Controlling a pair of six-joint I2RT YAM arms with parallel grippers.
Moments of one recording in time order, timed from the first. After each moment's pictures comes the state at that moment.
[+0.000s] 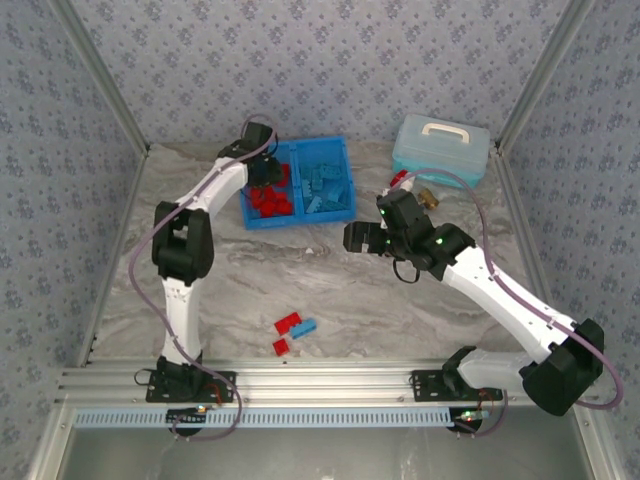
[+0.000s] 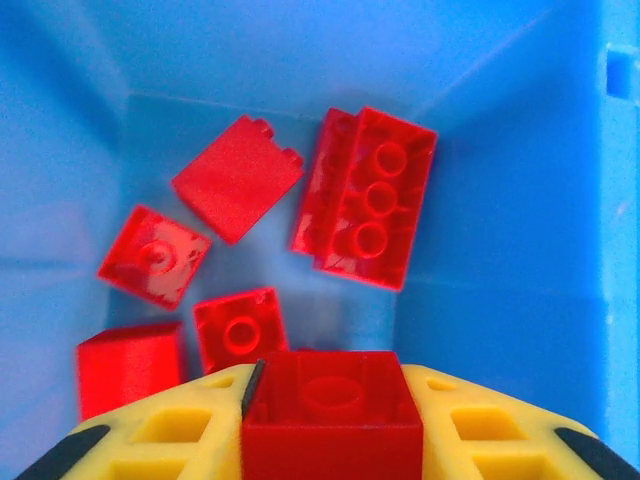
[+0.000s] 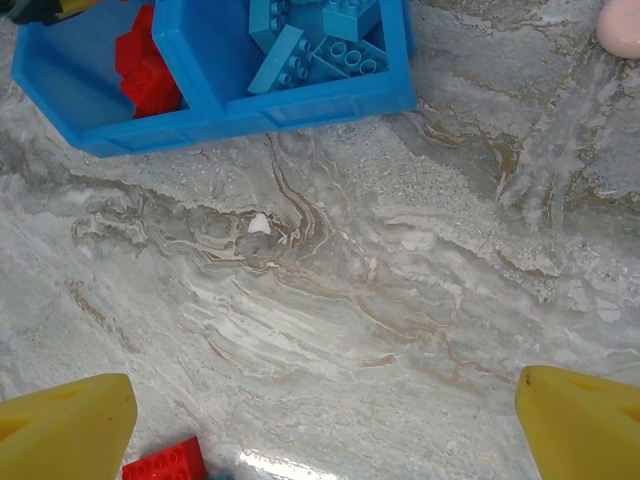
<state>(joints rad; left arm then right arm) -0.33 2.20 1.94 -0.69 -0.02 -0.54 0.66 1.21 1.12 -0.73 0.07 0.59</state>
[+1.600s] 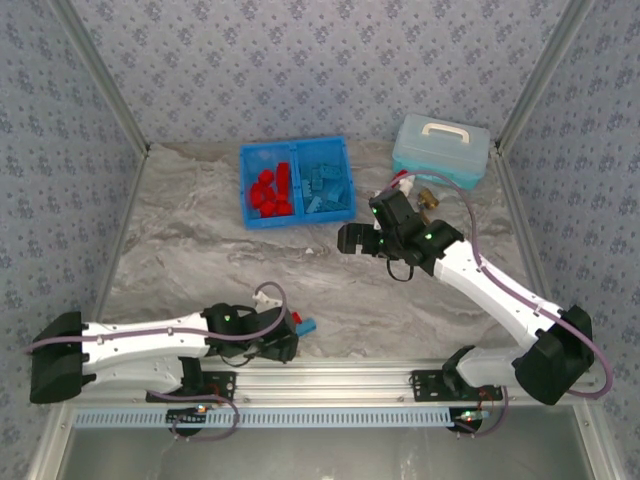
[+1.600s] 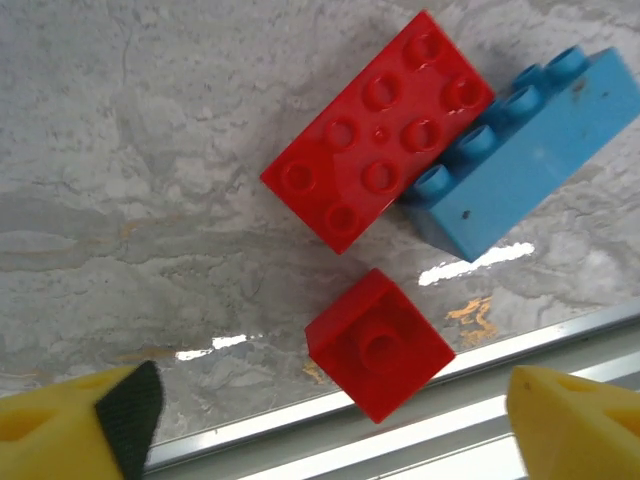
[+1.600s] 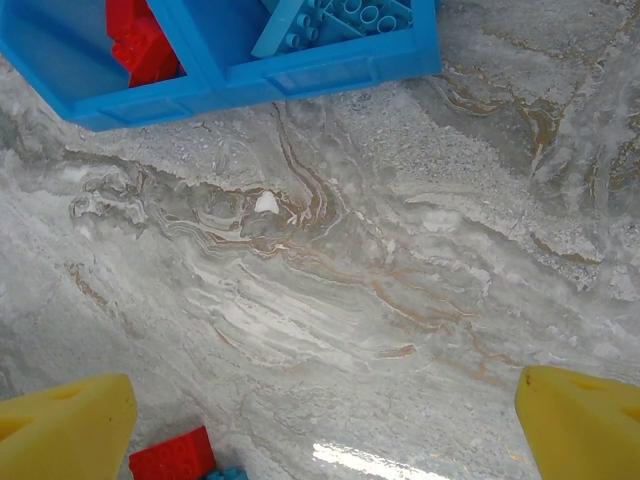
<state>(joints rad) -1.30 1.06 0.59 -0.79 -0.20 -1.03 0.65 1.28 1.12 -0.71 0.01 0.60</state>
